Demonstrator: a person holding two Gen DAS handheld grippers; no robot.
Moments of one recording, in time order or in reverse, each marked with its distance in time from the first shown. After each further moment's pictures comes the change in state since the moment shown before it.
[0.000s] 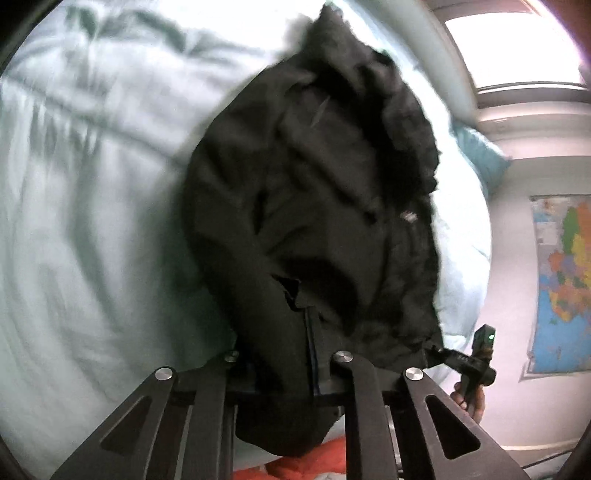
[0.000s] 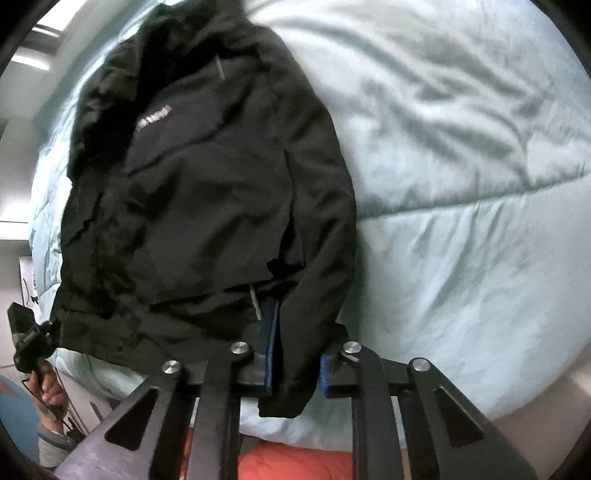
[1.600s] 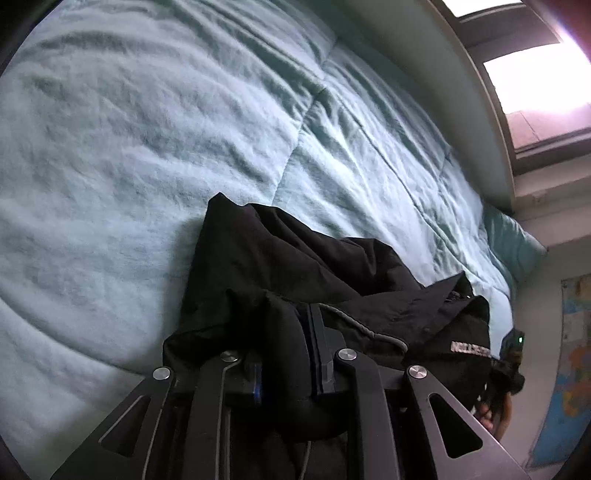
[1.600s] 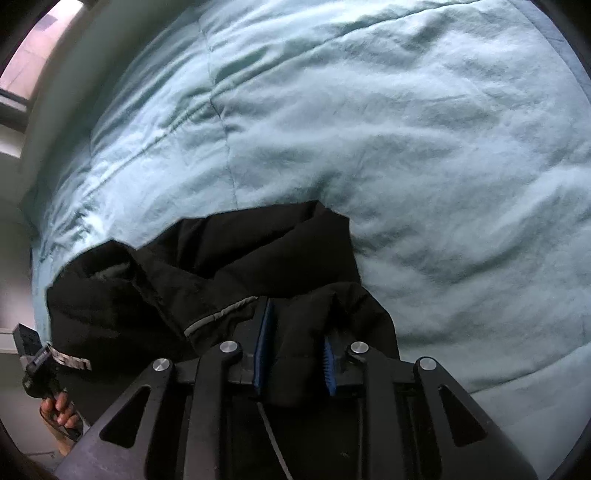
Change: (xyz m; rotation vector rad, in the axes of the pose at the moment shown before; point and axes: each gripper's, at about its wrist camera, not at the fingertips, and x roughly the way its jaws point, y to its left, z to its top) left arm 0.152 -0.062 0.412 0.041 -0.109 0.092; right arm 0.076 0.073 0.432 0.010 -0.127 0.045
